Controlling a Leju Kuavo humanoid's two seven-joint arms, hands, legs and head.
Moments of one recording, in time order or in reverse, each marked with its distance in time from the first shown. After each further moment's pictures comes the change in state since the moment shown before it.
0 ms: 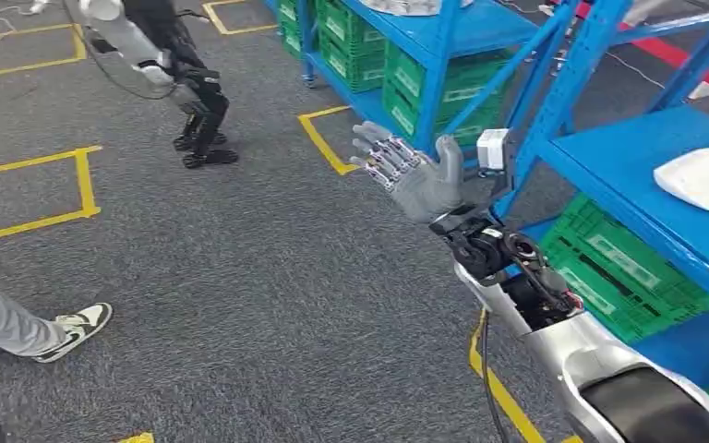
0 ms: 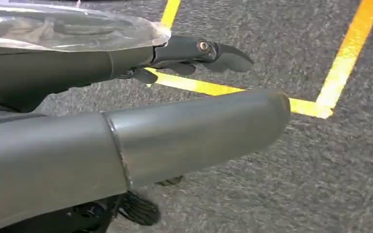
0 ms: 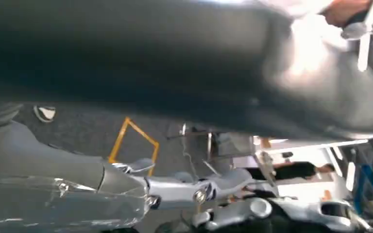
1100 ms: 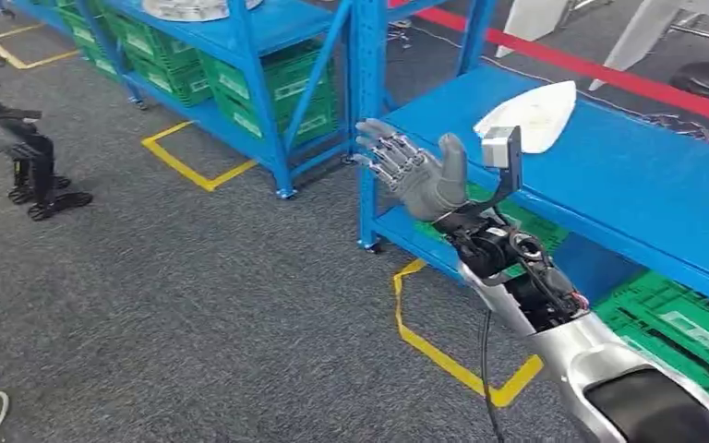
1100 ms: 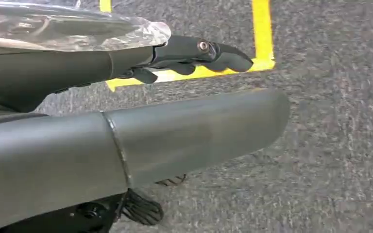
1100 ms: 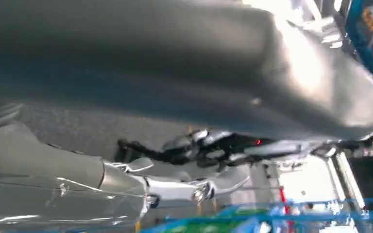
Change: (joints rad) left arm 0.007 0.003 0.000 0.000 0.003 -0.010 -0.002; right arm 0.016 -0.010 -0.010 -0.059 0.005 -0.027 0.021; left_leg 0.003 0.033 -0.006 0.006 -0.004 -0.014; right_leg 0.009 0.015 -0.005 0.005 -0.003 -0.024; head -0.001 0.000
